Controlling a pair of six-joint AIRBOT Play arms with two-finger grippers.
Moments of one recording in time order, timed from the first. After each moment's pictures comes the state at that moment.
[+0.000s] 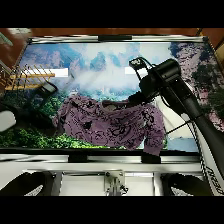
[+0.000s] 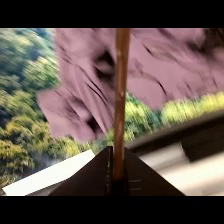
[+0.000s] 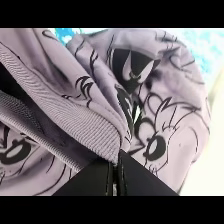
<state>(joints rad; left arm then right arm) -0.56 -0.85 1.09 1.72 -1.59 -1.42 0.50 -1.36 1.50 1.44 -1.42 -1.49</state>
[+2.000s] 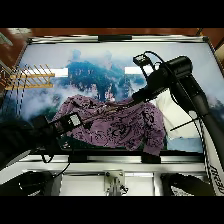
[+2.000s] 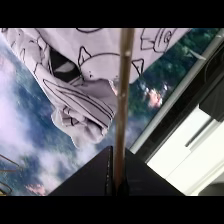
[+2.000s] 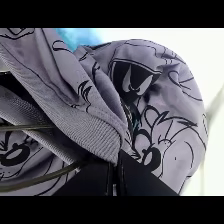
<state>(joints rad) -0.93 -0.80 1.01 1.92 -1.57 -1.31 0.43 -1.34 1.50 1.53 -1.39 -1.62</state>
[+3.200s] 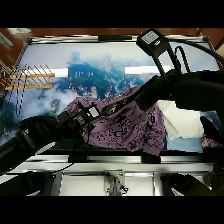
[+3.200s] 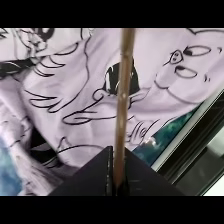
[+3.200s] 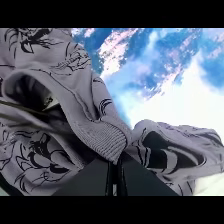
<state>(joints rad) -0.93 -0.96 1.01 1.81 -1.23 -1.46 0.55 -1.02 1.50 1.60 -1.32 -1.78</state>
